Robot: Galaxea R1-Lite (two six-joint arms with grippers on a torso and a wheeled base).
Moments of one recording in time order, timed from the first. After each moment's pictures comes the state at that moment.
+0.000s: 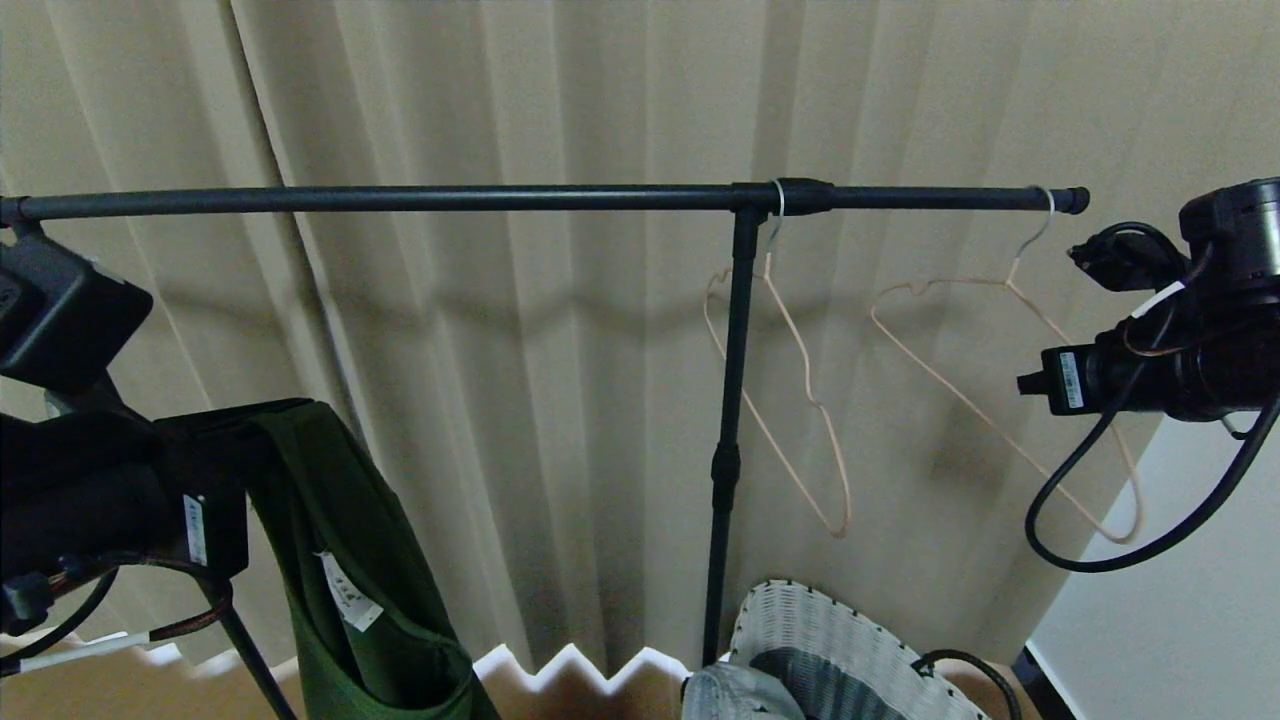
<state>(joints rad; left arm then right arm) -0.42 1.11 -0.66 -0.23 0.08 0.25 0.04 1.65 -1.19 0.19 -0.06 0.01</state>
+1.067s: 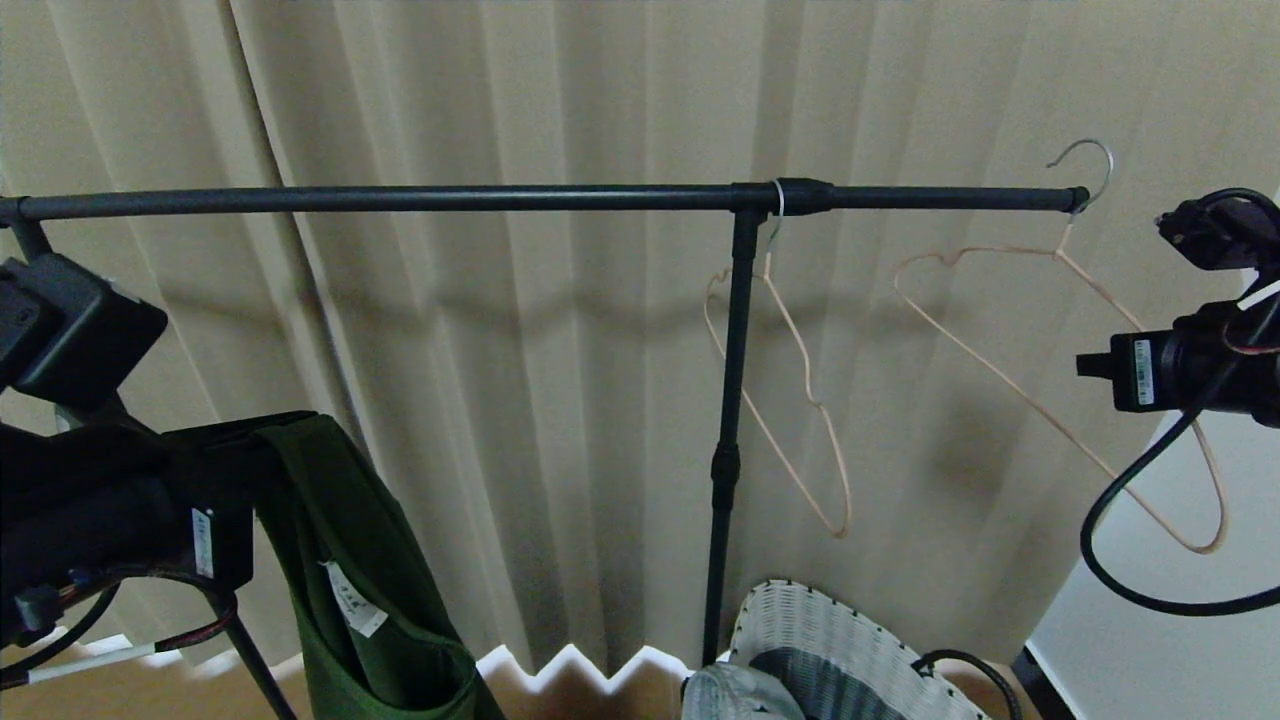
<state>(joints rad) -0.42 1.11 -0.64 -0.23 0.08 0.25 0.04 1.46 -1.08 0.15 -0.07 0.01</state>
